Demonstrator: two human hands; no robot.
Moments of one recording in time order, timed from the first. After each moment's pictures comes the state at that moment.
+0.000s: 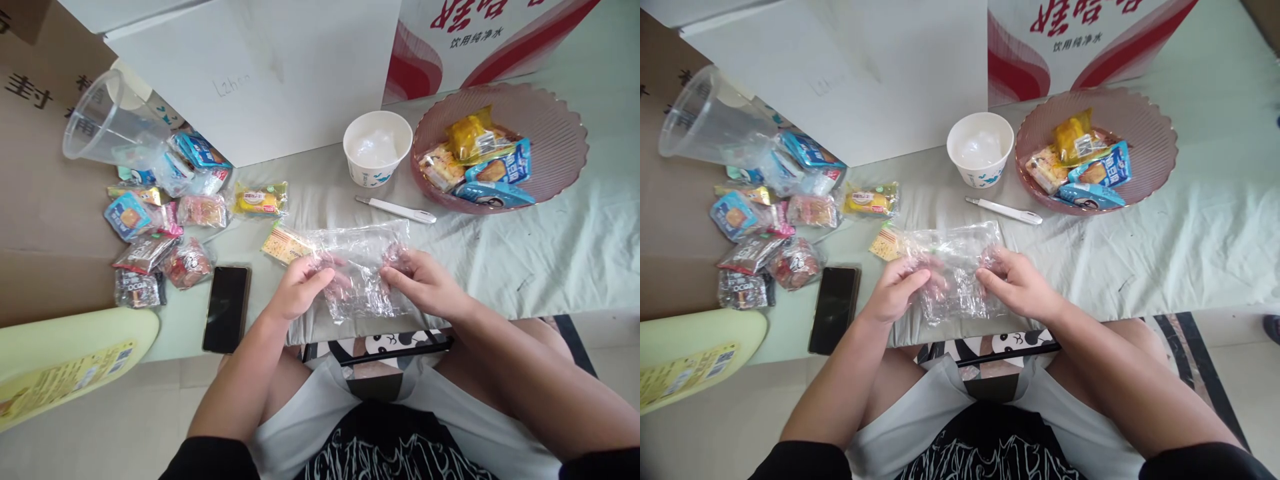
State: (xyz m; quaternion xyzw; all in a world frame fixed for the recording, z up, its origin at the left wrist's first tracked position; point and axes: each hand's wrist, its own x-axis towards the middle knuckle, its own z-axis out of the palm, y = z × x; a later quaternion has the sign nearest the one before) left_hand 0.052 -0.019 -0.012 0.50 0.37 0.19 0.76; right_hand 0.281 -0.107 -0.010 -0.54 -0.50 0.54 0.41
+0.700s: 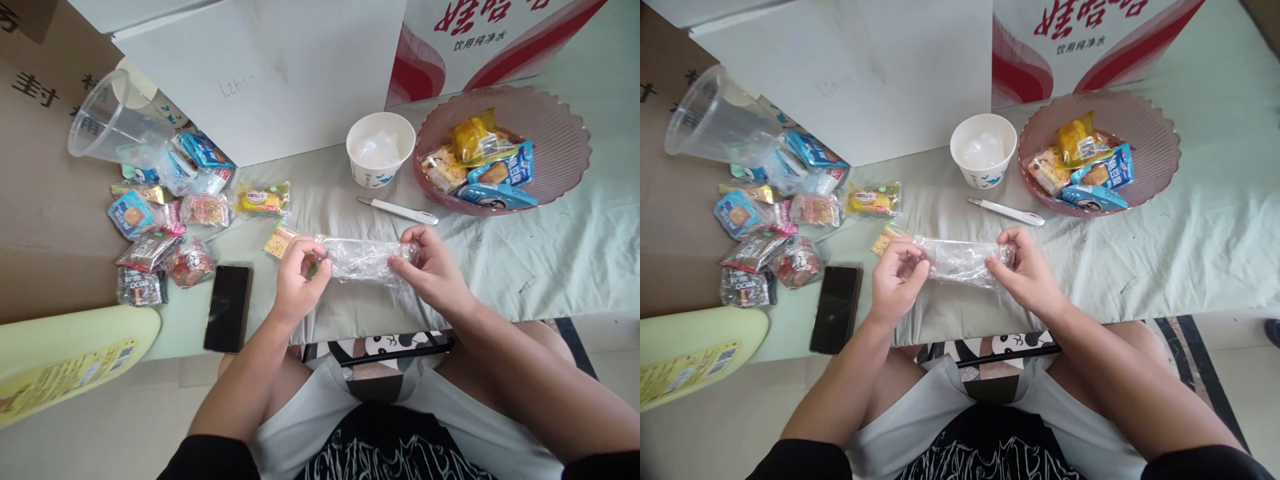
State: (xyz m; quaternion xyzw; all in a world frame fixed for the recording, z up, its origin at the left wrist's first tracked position) left_hand 0.058 -0.018 -0.019 0.72 0.37 0.41 0.41; right_hand 0.278 -0.103 -0.011 -0.65 -0.40 0.42 0.50
